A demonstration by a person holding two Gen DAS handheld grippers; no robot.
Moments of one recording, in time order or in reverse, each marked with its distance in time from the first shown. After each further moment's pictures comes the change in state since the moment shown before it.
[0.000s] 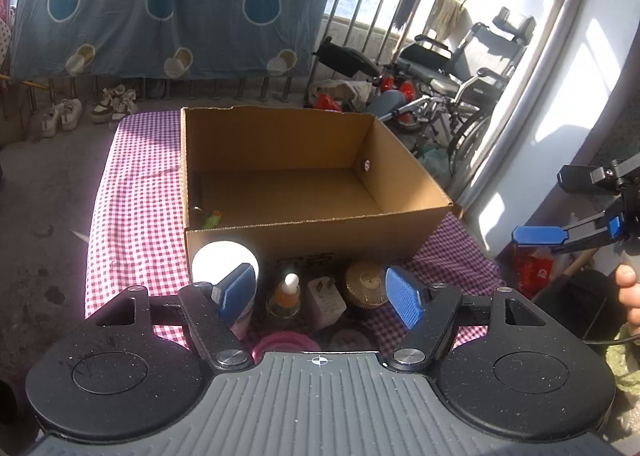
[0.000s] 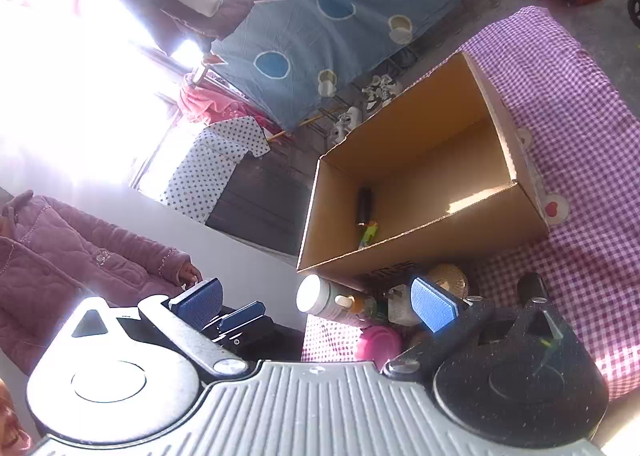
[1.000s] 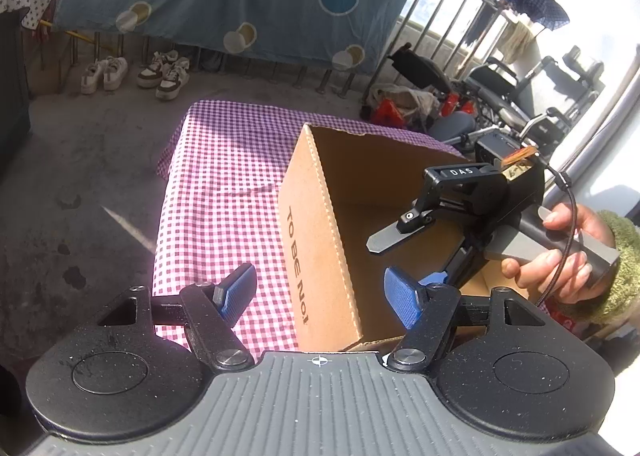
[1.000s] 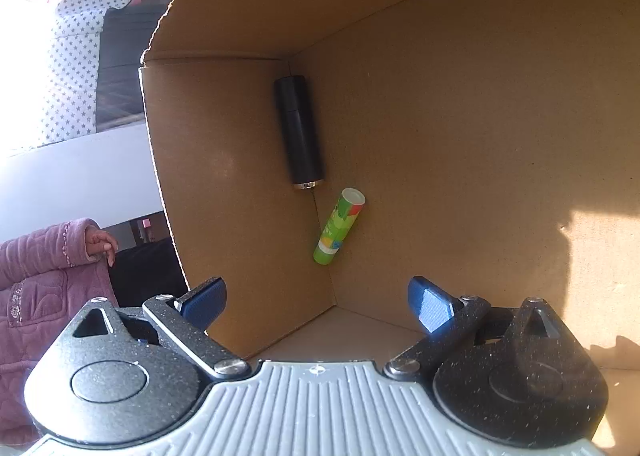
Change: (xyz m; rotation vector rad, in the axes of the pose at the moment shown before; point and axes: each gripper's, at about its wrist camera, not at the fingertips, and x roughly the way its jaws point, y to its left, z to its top) left arm 0.041 0.121 0.054 -0.195 0.028 0.075; right arm 0.345 -0.035 0.115 0.290 0.775 -0.146
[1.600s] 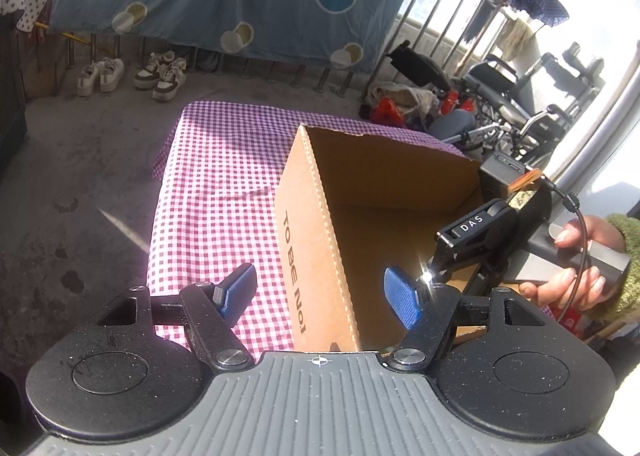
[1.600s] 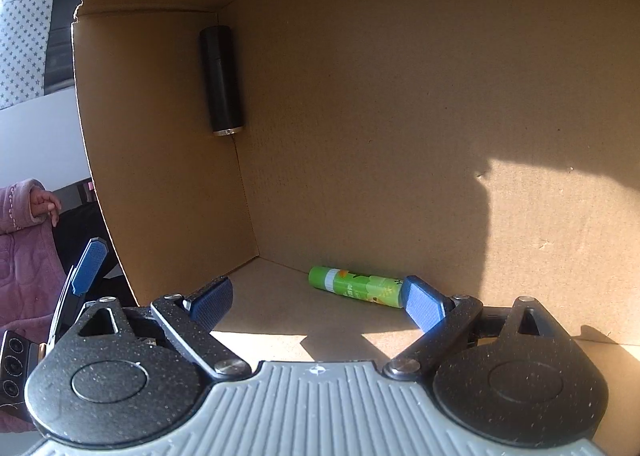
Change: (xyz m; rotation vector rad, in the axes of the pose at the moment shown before) left arm 0.009 0.000 0.004 0.007 -0.001 -0.001; right arm -0.003 -0.023 0.000 0.010 0.116 -0.117
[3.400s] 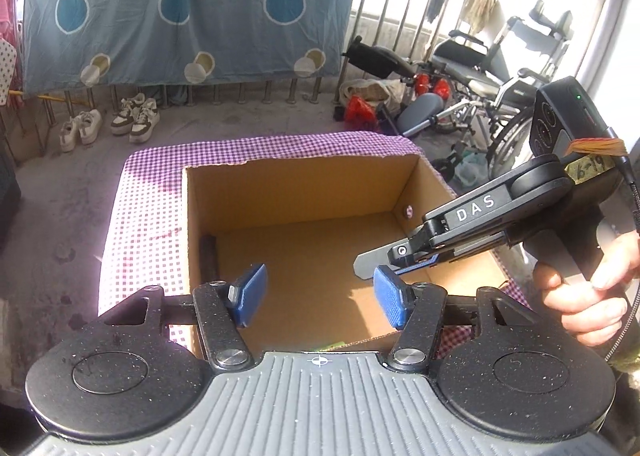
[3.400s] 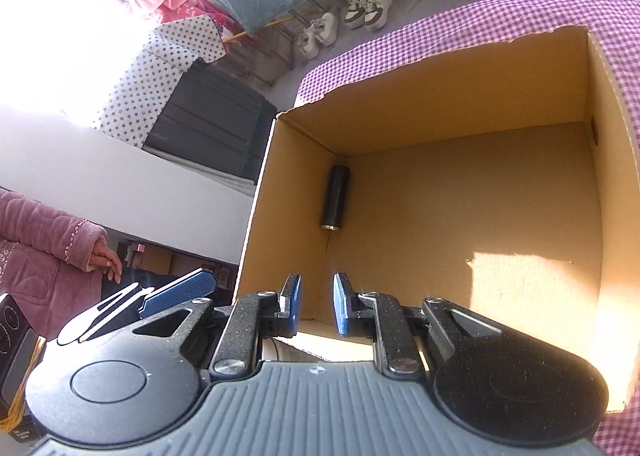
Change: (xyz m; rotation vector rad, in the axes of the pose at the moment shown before) left arm -0.017 -0.119 0.005 0.175 -0.025 0.047; right arm -0.093 0.038 -0.115 -0.332 -0.540 0.003
